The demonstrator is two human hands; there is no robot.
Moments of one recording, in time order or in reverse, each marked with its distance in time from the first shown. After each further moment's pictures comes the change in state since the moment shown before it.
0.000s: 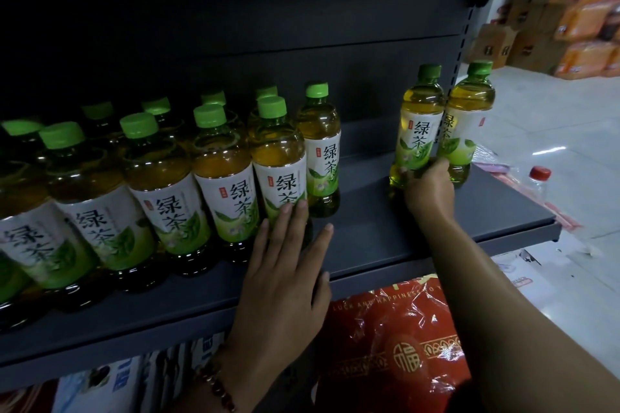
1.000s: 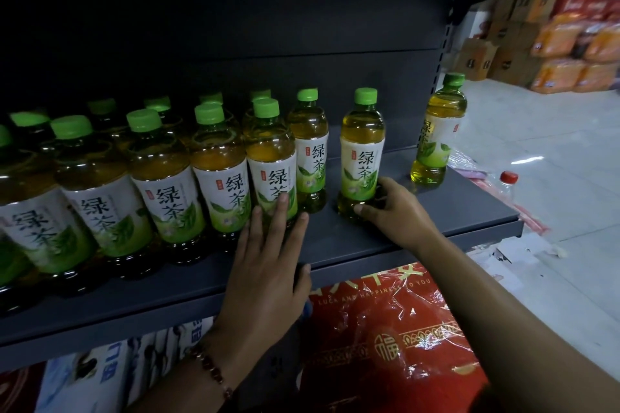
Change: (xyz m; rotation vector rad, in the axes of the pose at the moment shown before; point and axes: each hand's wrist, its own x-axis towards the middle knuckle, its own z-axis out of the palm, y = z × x) left_hand -0.008 -0.004 0.002 0.052 -0.060 -0.089; right_hand -0.059 -0.004 -0.039 -0.133 -0.468 -0.374
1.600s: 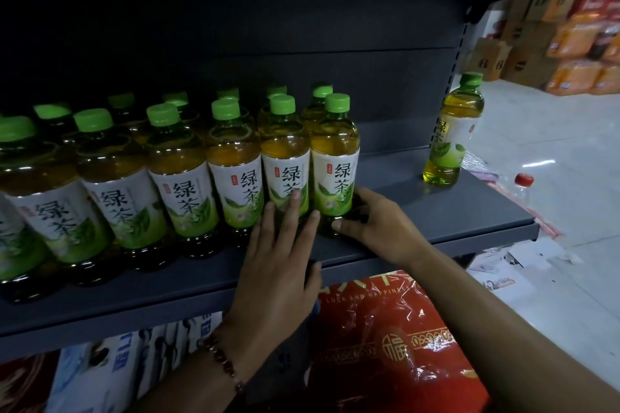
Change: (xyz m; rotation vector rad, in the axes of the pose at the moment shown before) left_hand 0.001 -0.001 -0.003 -0.019 -0.010 0.007; right_hand -0.019 -0.029 0.027 0.114 -0.170 -0.167
